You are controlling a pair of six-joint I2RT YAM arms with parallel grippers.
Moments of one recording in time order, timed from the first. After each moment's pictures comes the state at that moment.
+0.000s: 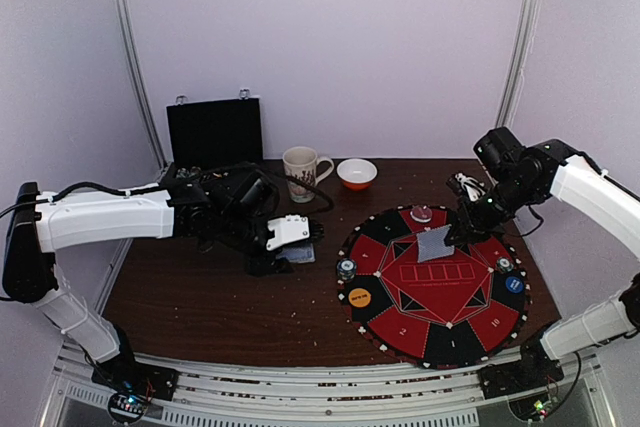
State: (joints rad) left arm -0.94 1.53 1.17 -0.57 0.04 0.56; right arm 0.41 1.28 1.22 -1.12 -0.34 0.34
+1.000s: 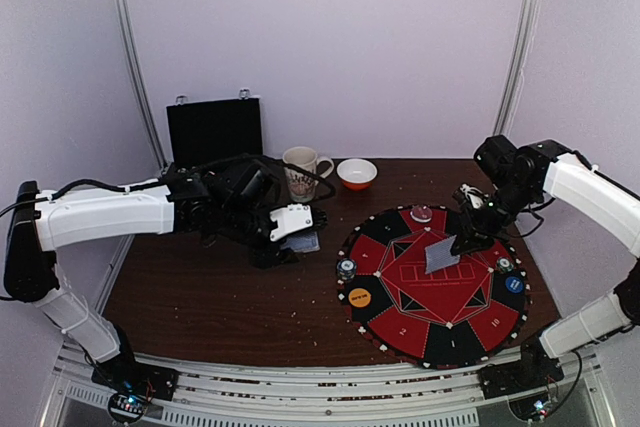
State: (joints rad) left arm -0.93 1.54 1.21 -0.54 0.03 0.53; right arm 0.36 1.33 1.21 -1.21 -0.37 0.38
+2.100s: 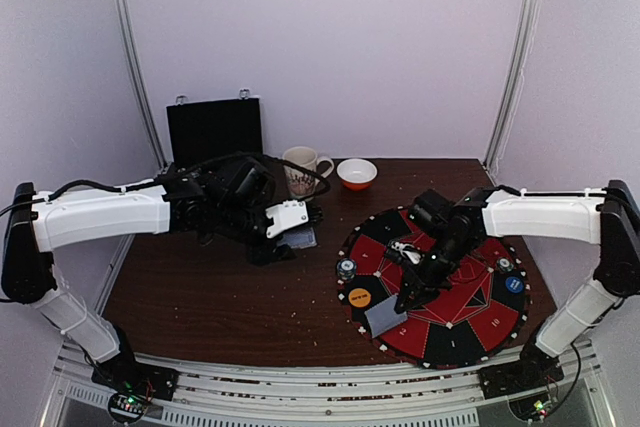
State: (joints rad) left arm -0.91 1.52 1.19 -0.52 0.03 0.53; right arm 0.70 1.52 1.00 -0.89 -0.60 0.38
